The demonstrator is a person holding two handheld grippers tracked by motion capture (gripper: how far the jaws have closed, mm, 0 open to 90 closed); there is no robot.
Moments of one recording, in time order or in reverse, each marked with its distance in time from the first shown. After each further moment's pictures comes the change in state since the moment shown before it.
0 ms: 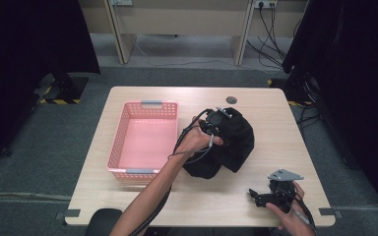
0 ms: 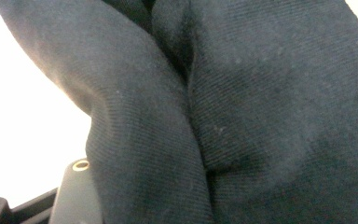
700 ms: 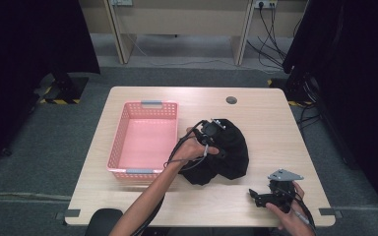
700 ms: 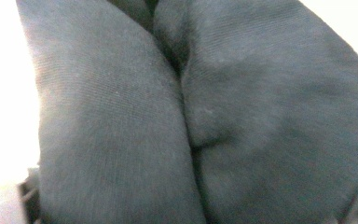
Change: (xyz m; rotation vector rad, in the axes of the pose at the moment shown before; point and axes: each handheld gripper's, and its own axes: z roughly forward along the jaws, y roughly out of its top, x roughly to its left) left arm 0.001 -0.017 -0.012 -0.030 -0.027 0.011; right arm 0.000 0.000 0.000 -0.002 0.000 -0.002
